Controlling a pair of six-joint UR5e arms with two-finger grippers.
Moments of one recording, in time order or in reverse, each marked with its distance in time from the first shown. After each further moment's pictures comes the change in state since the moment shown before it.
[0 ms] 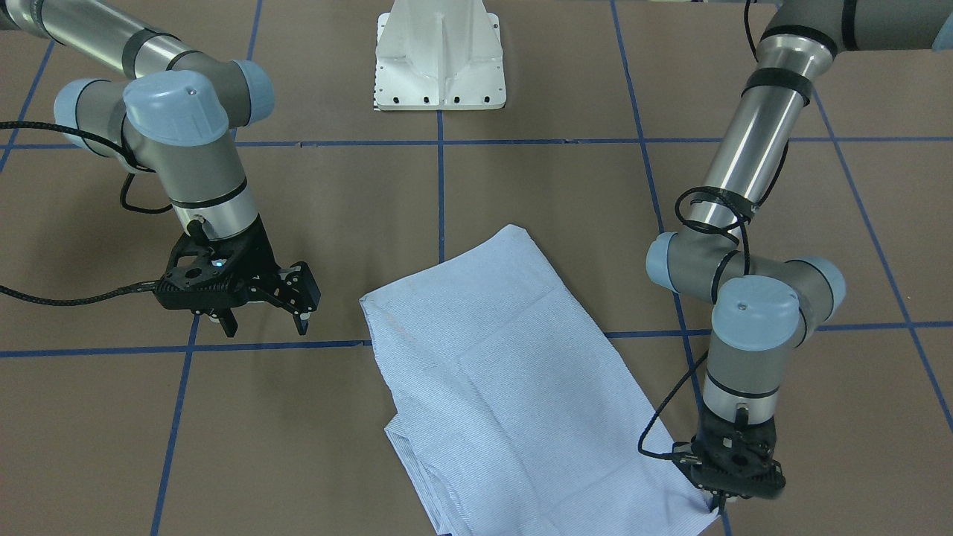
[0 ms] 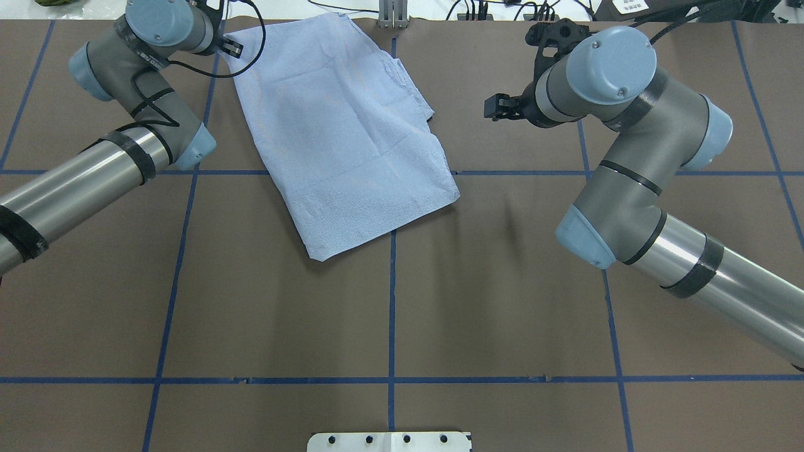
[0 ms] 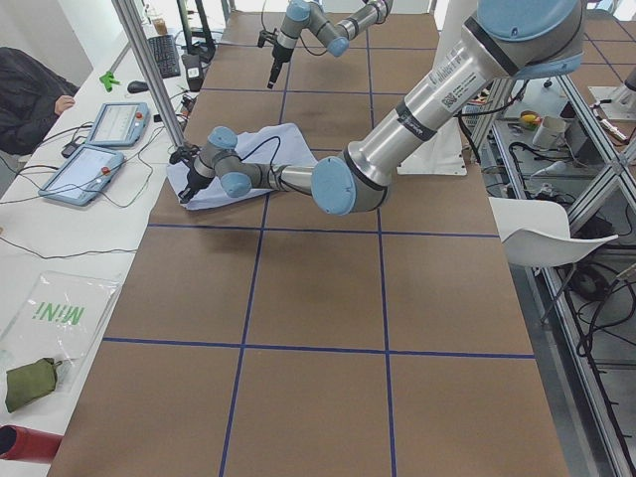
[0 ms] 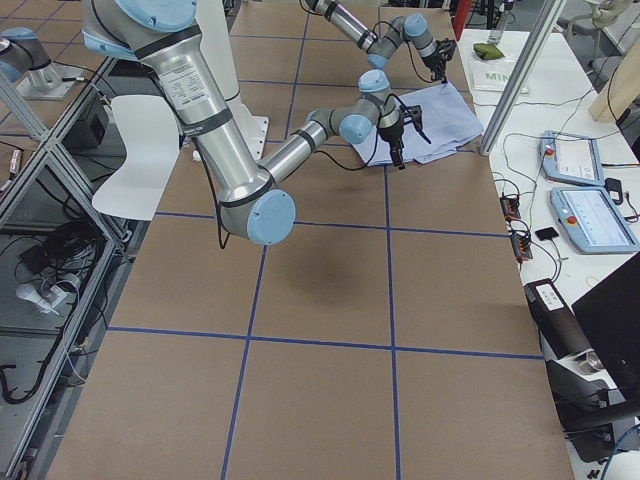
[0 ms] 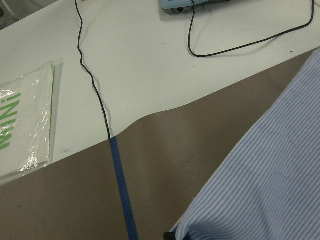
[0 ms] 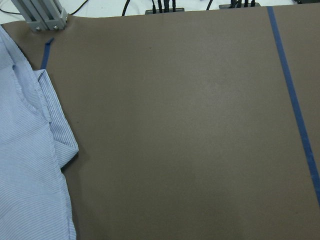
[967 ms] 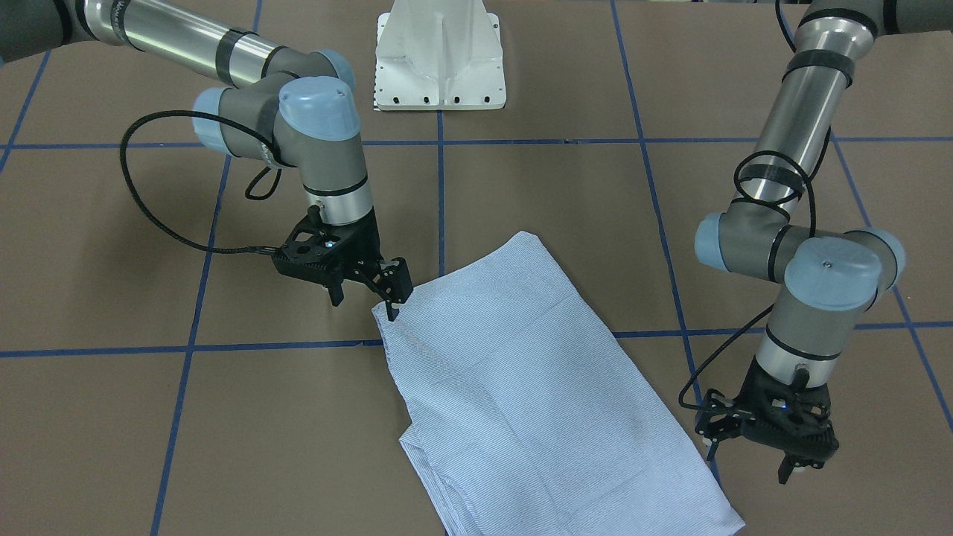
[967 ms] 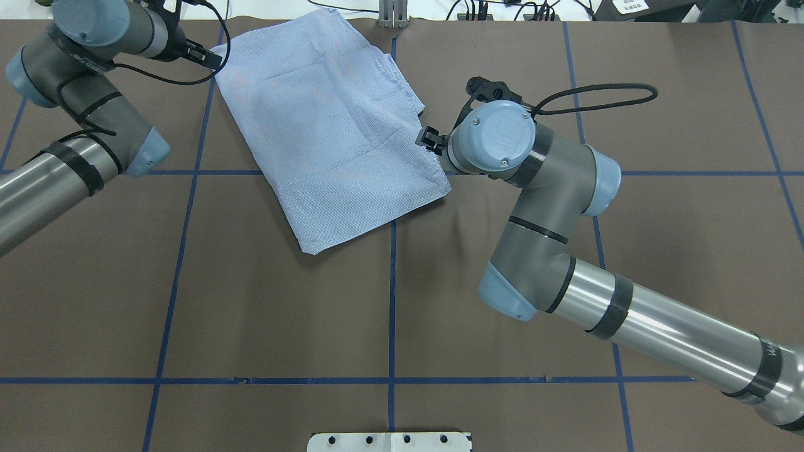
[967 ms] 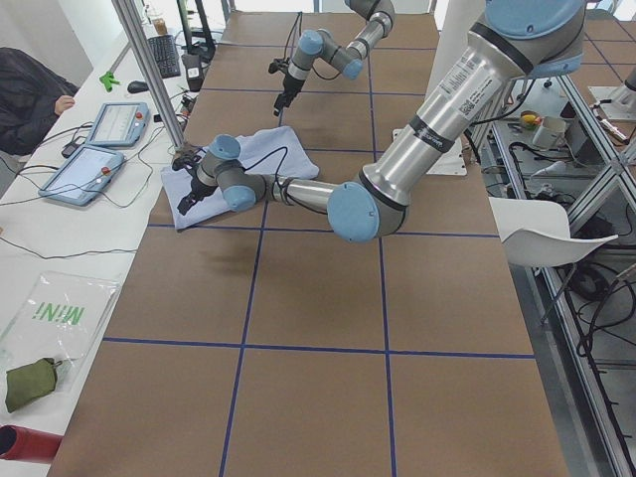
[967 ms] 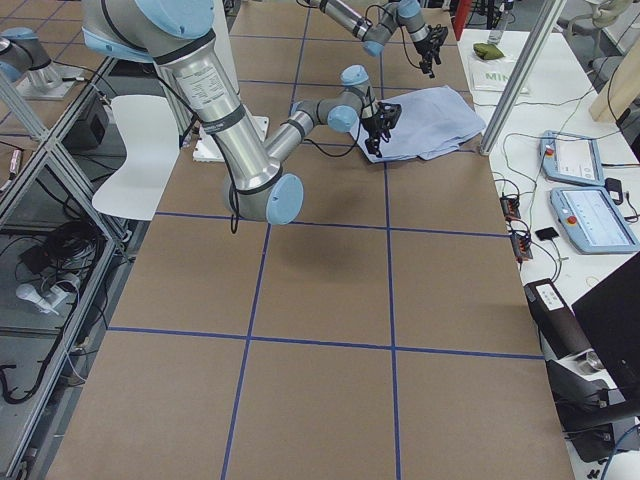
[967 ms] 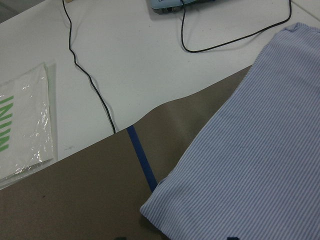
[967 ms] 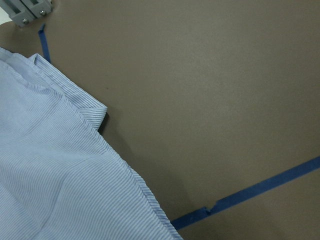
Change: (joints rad) left arm -0.039 0.182 -0.241 -0.016 -0.142 0.017; right arm -0.190 0.148 -0.150 -0.008 -0.174 0.499
